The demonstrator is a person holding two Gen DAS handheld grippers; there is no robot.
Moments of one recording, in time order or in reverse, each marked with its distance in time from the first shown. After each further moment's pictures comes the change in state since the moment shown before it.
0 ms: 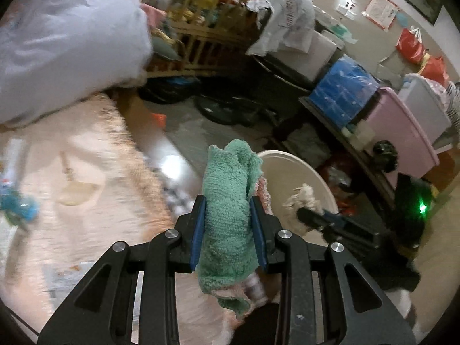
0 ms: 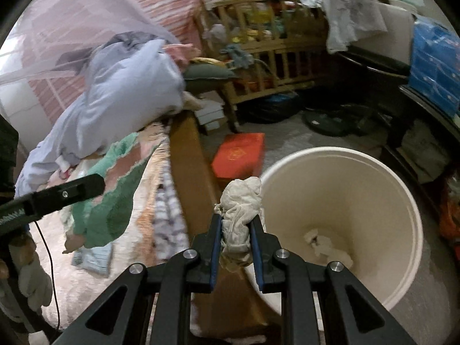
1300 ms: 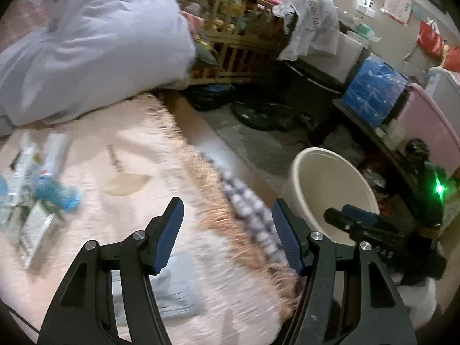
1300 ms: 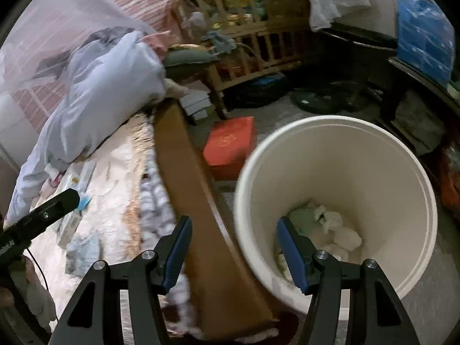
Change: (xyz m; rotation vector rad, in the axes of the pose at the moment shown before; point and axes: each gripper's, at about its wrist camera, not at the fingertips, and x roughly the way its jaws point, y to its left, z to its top) left arm -0.021 0.036 -0.033 0.022 -0.072 0.232; right arm 0.028 0.008 -0.013 0.084 0.058 -0.012
